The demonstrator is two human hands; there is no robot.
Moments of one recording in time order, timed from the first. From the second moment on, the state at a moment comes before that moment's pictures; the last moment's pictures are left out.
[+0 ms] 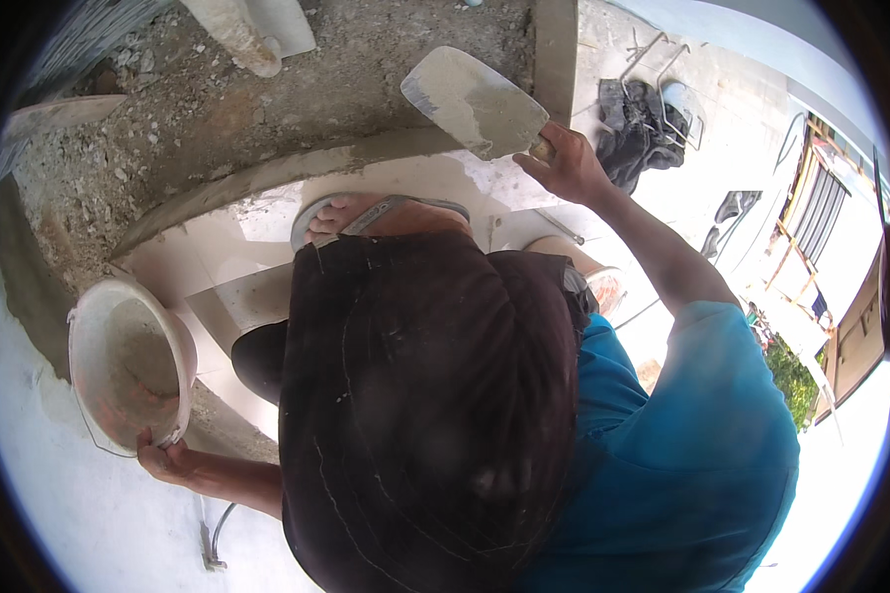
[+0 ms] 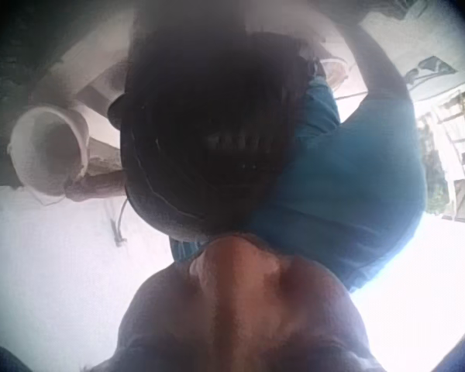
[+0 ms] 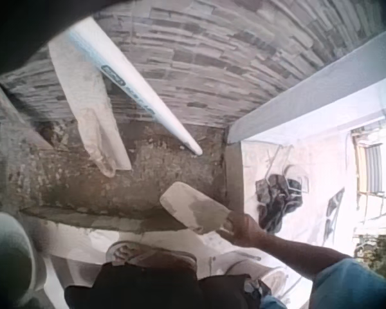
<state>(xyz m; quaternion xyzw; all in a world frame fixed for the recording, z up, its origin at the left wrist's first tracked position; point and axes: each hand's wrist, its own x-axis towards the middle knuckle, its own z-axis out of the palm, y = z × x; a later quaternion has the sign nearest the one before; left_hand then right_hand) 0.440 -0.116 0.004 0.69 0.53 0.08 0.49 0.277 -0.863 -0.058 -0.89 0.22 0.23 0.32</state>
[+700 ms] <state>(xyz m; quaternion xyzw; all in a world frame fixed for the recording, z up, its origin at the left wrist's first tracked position) 0.462 -0.077 -0.050 0.88 0.29 0.01 0.37 0.001 -0.787 0.009 -0.57 0.78 0.07 0.25</state>
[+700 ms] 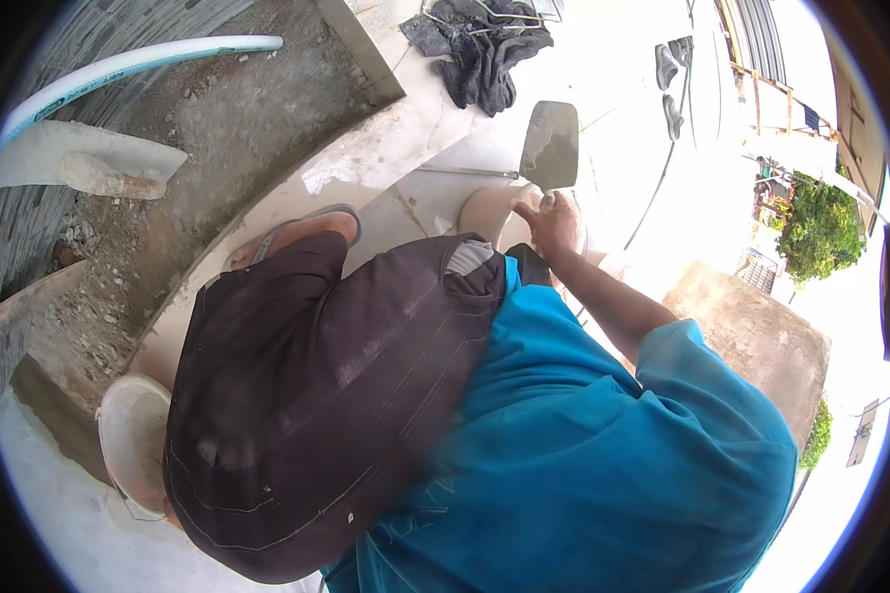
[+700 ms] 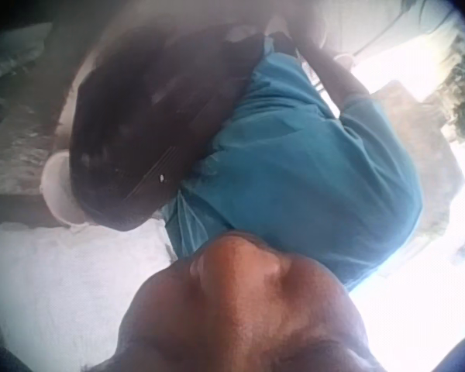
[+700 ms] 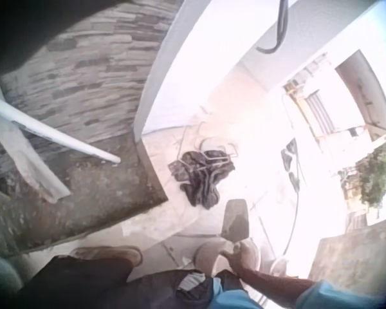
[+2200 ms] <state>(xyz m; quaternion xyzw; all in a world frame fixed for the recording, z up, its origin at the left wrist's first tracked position) 0.450 -0.062 -0.078 0.87 0.16 0.12 0.46 -0.129 -1.006 -0.065 -0.68 0.74 -0.05 -0.02</state>
